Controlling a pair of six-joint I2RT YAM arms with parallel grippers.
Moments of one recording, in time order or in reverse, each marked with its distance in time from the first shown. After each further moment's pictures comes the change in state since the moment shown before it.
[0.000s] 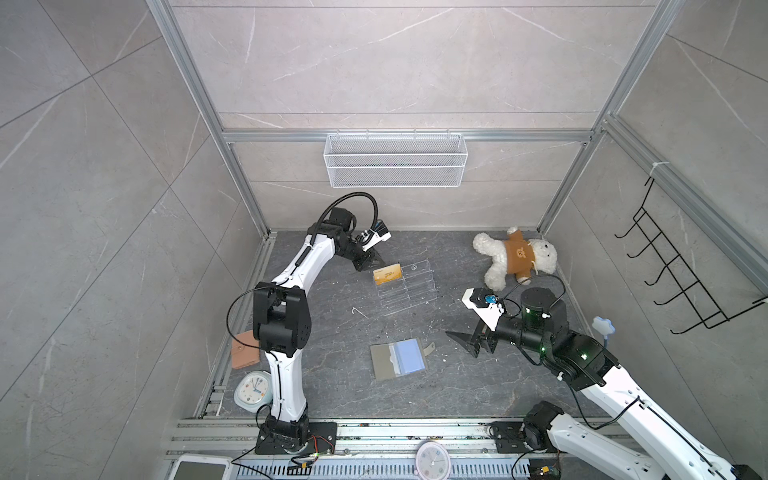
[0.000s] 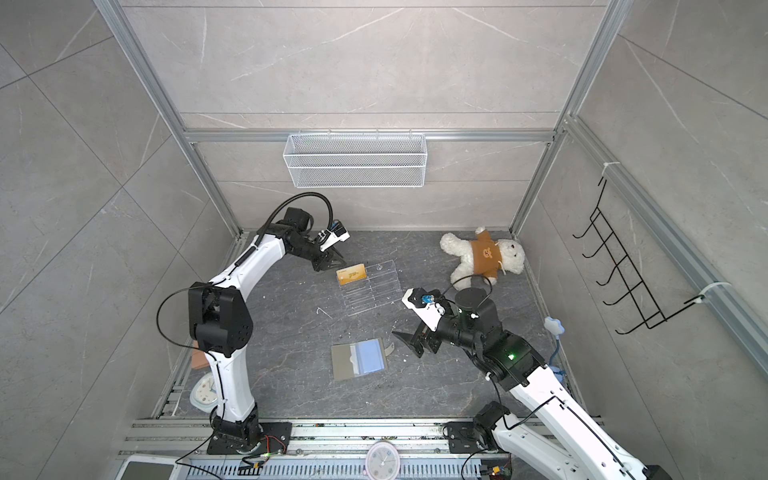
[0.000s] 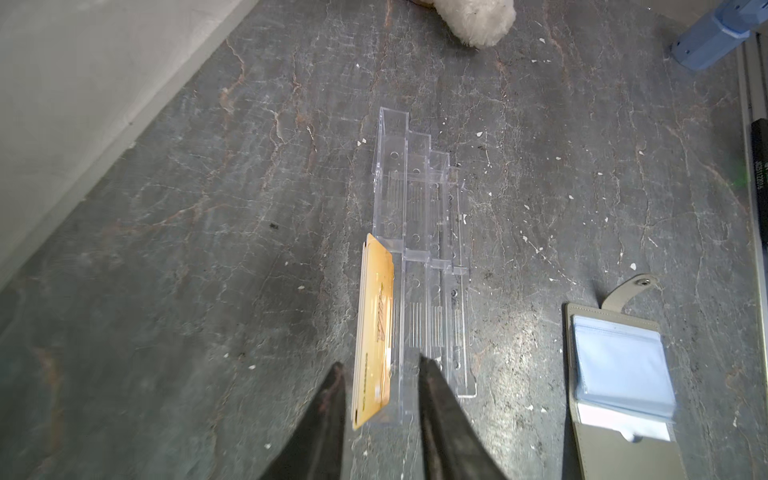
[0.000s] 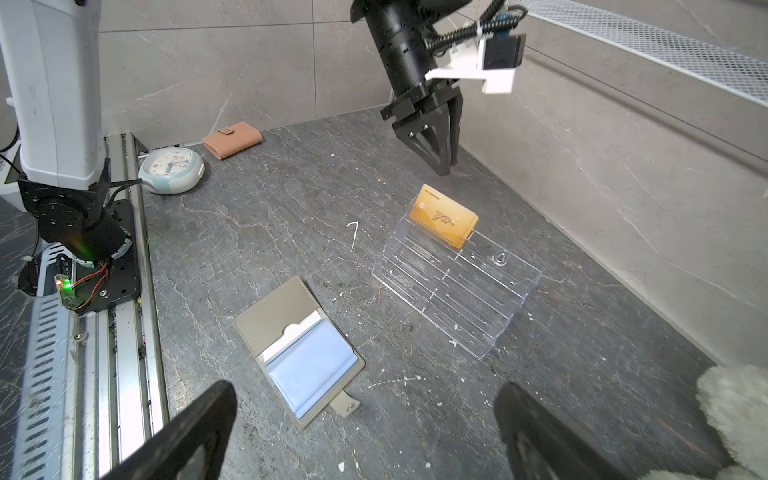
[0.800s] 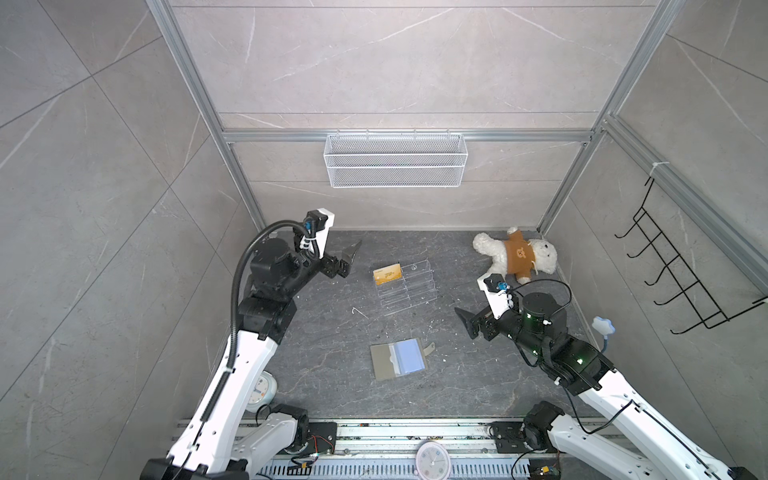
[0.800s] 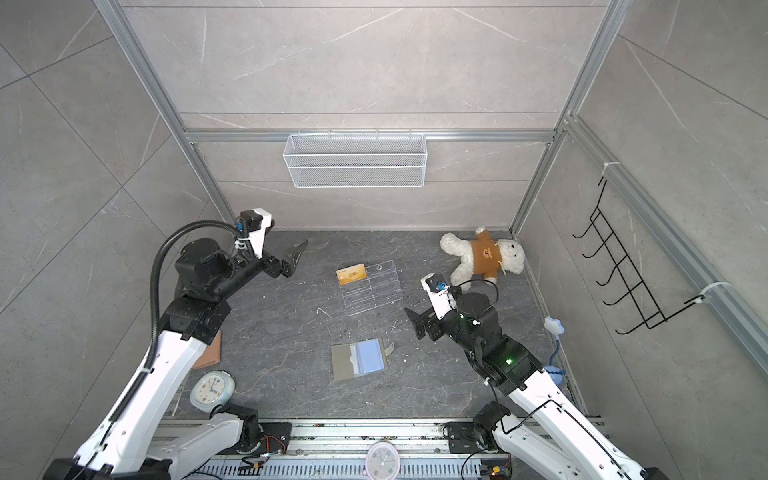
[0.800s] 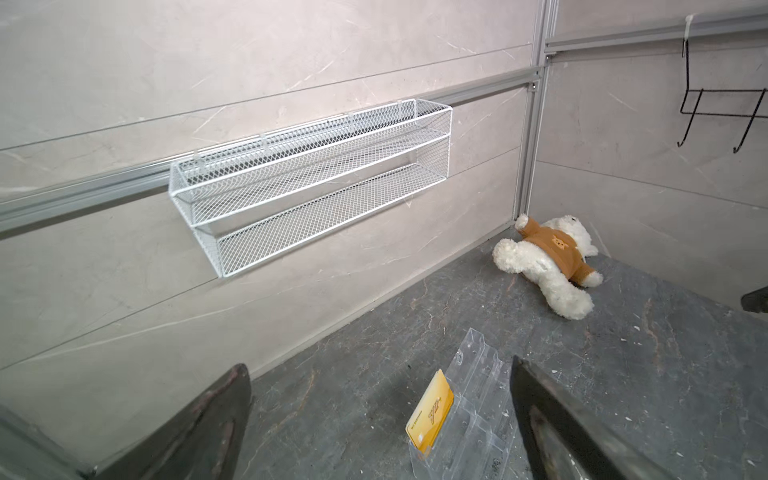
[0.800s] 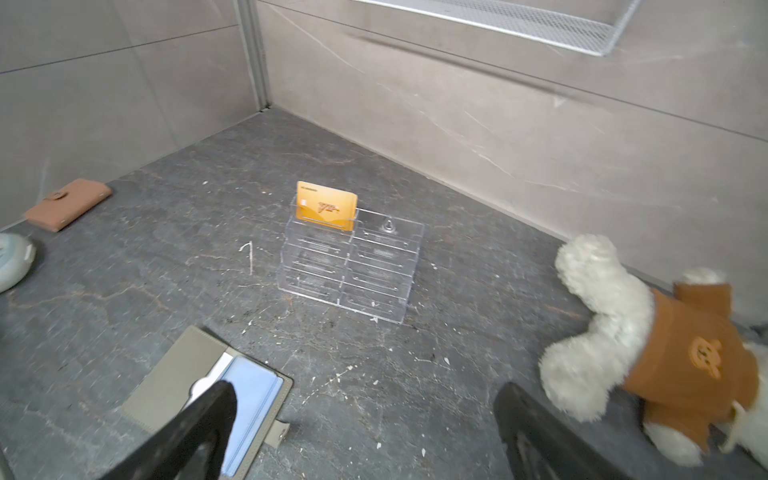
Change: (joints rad) left arm -0.002 -1.016 -0.715 0.689 -0.360 -0.599; right arm -0.001 -0.033 -0.077 0.110 0.405 0.249
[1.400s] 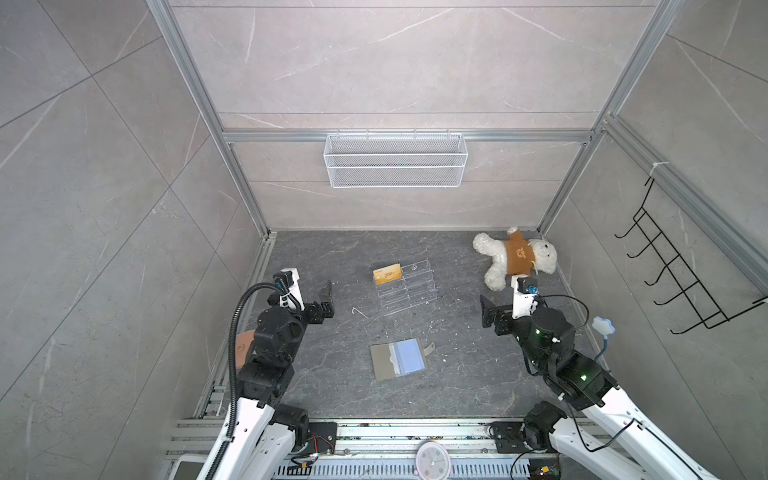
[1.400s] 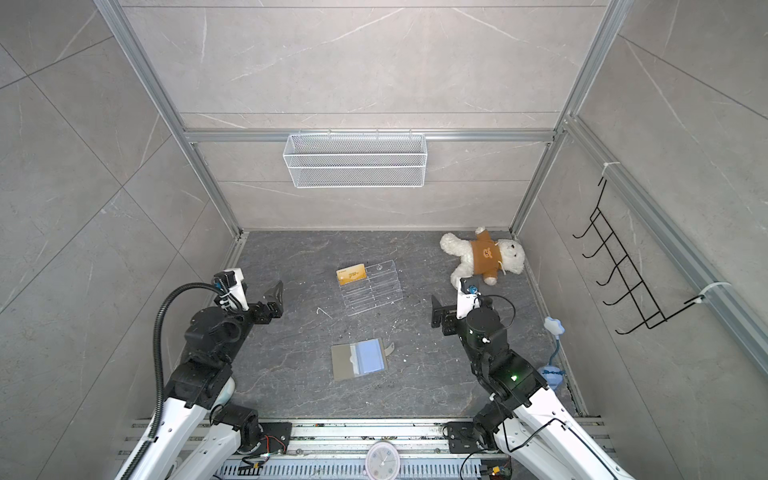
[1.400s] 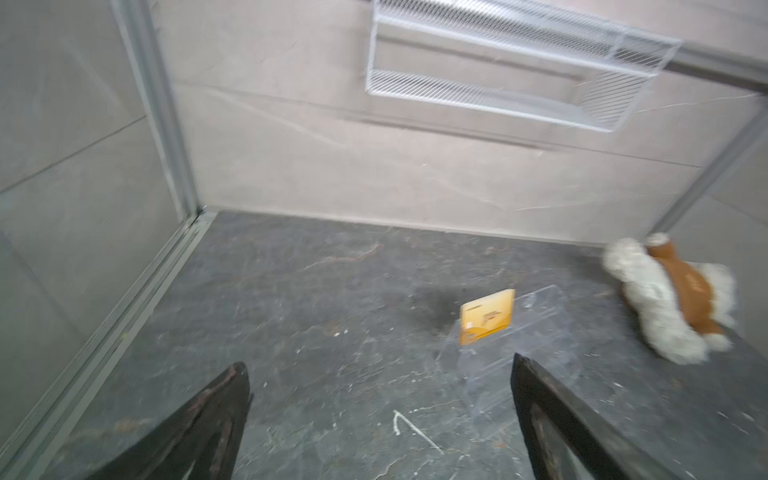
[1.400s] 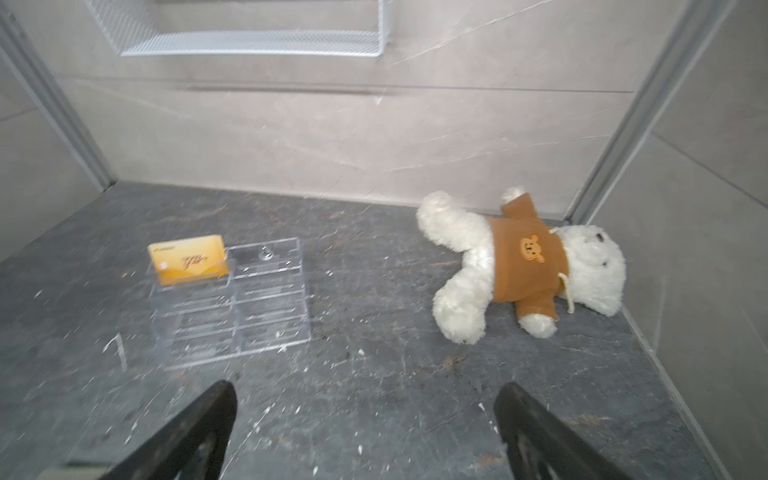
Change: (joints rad) left arm 0.000 -0.352 -0.573 0.040 -0.498 -0.346; right arm -0.038 -0.138 -0.208 0.154 0.379 0.182
